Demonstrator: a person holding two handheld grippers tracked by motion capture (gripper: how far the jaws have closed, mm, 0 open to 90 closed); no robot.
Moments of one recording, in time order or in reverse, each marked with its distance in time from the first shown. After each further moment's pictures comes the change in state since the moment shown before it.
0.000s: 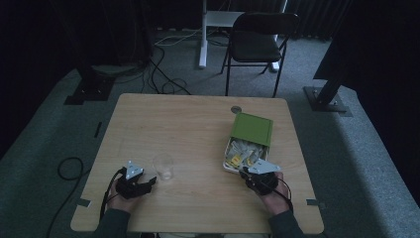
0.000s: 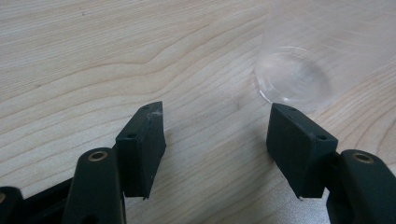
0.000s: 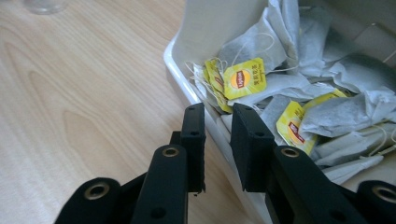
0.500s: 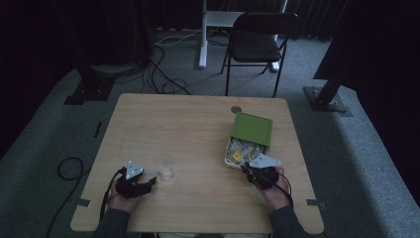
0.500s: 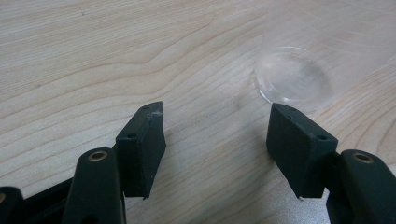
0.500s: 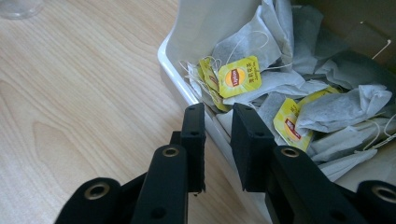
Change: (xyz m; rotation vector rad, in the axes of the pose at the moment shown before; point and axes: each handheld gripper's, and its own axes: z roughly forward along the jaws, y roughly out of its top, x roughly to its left) left arm 0.000 0.000 0.000 0.000 -0.001 0.000; right arm -0.015 0.005 0.008 0.005 -0.036 0.019
